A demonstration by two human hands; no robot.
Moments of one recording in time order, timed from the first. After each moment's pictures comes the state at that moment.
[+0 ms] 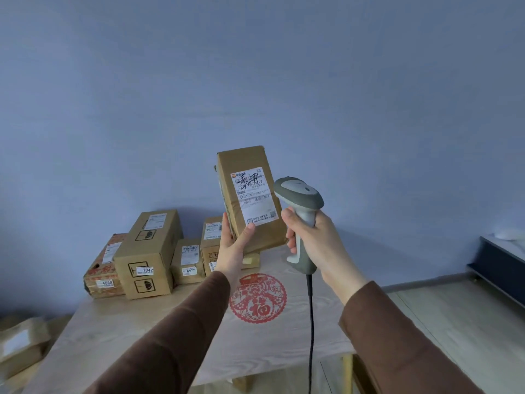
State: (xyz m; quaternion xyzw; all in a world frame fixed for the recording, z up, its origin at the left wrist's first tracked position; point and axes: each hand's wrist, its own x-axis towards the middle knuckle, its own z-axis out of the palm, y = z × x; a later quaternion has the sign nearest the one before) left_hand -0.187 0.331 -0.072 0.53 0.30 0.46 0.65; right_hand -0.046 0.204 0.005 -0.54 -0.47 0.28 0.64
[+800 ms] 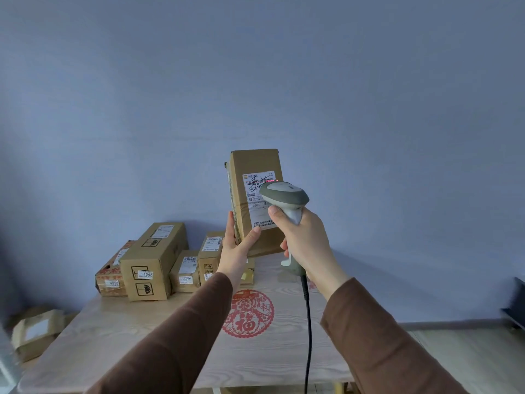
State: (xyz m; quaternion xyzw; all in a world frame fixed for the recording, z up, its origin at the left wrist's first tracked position) left_hand -0.109 0.260 -0.034 0.57 0.31 0.53 0.55; right_hand 0.016 0.153 0.051 -0.58 -0.52 0.18 0.60
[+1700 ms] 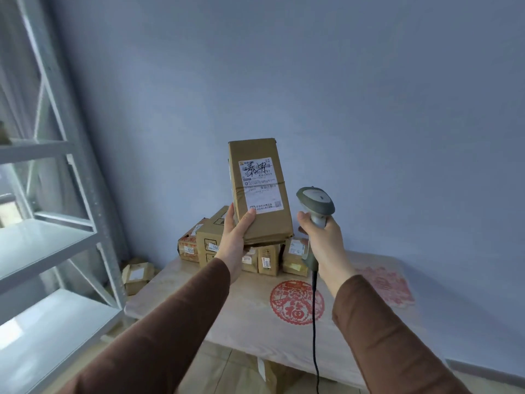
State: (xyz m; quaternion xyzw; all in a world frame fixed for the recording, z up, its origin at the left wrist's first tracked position) left_hand -0.216 0.205 -0.002 0.47 0.37 0.60 0.54; right_hand -0.027 0.191 0.006 -0.46 -0.47 0.38 0.65
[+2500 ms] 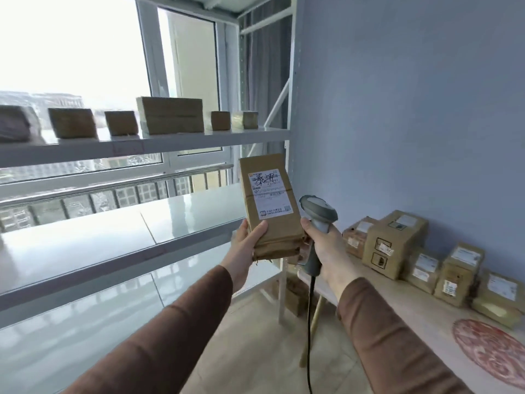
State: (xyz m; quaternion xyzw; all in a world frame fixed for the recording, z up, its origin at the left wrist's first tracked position) left_hand -0.620 -0.038 -0.014 0.38 0.52 0.67 0.37; right_hand -0.470 0.074 -0.008 -0.31 -0.53 0.63 0.47
